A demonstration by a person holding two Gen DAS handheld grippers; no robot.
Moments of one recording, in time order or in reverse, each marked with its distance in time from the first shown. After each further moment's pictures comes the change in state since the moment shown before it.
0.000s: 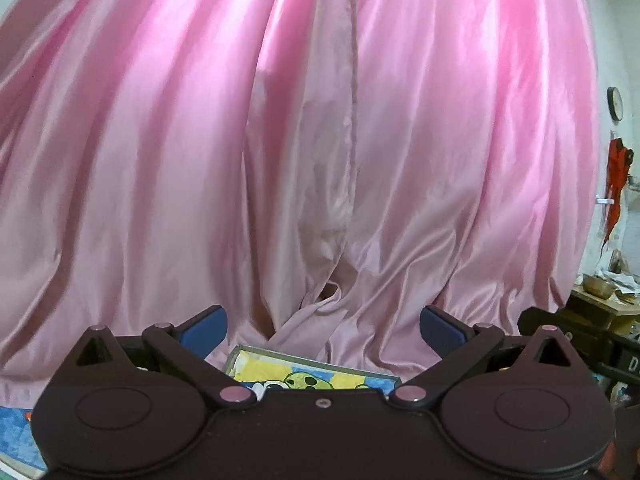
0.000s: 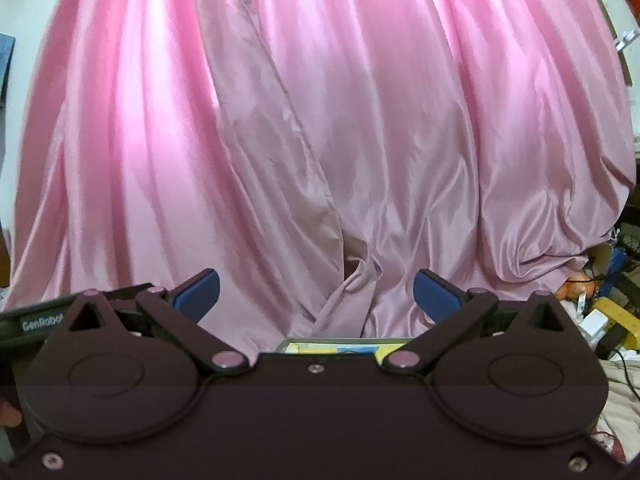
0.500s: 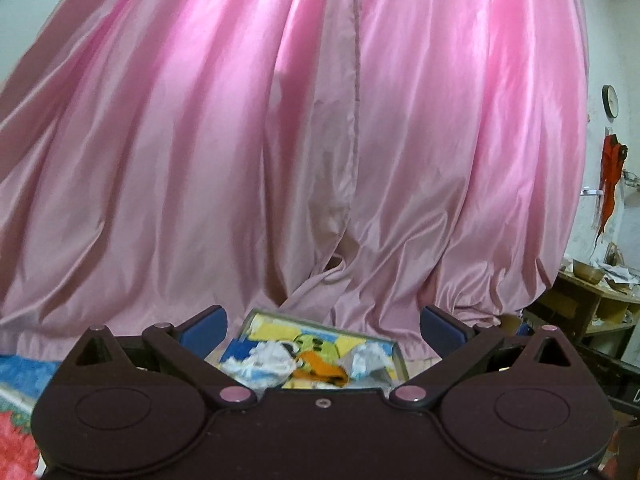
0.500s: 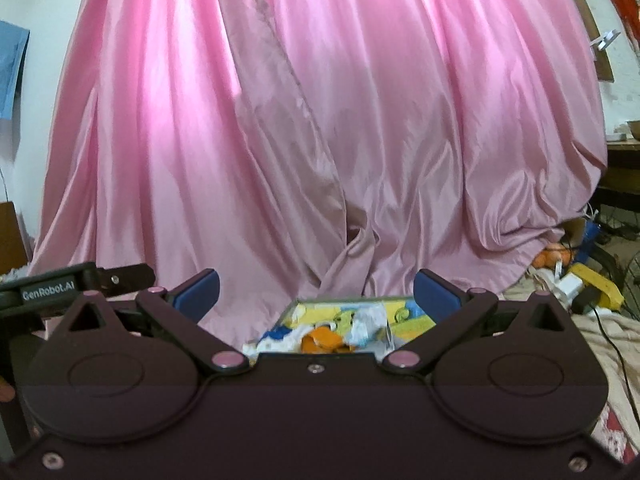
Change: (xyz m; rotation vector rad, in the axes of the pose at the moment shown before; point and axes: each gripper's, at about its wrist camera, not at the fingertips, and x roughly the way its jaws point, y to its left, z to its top) left arm -0.098 0.001 -0.049 -0.010 0.020 0.025; right arm -0.111 0.019 -0.053 -0.010 0.028 -0.007
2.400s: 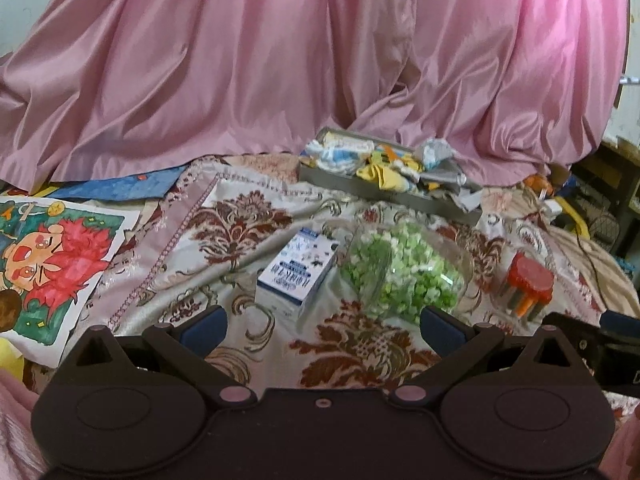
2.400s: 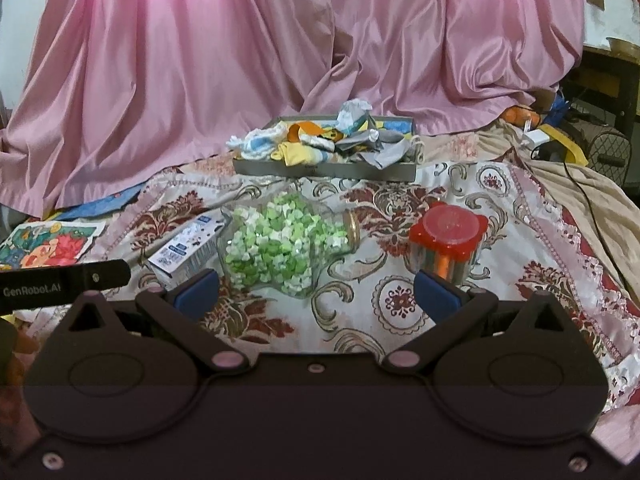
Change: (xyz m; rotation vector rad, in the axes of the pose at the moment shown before) left arm -0.076 0.050 -0.163 0.010 0.374 0.154; right arm -0.061 0.042 -0.197 -0.072 0.402 -0.117
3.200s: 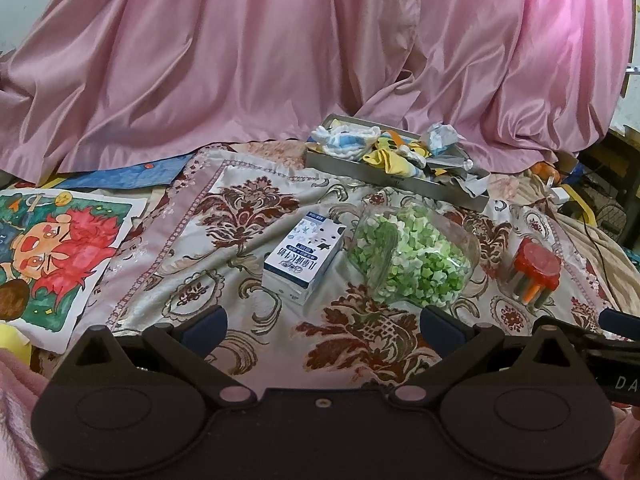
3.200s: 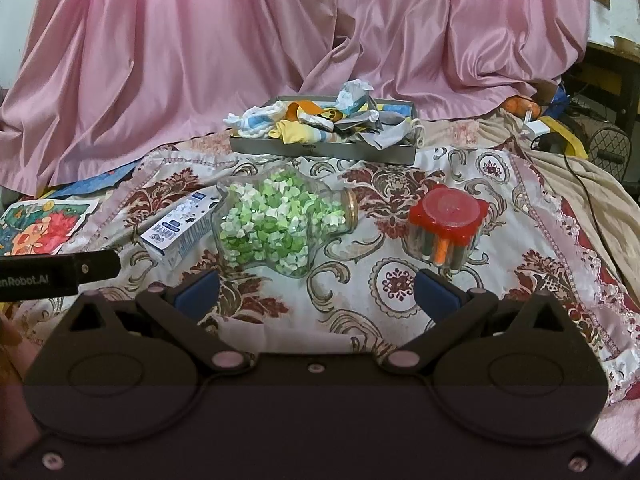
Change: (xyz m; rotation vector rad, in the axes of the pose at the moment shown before) left arm -0.003 0.000 -0.006 -0.003 0.031 0.026; right arm 0.018 -0.015 -0.005 -0.038 0.052 -0.002
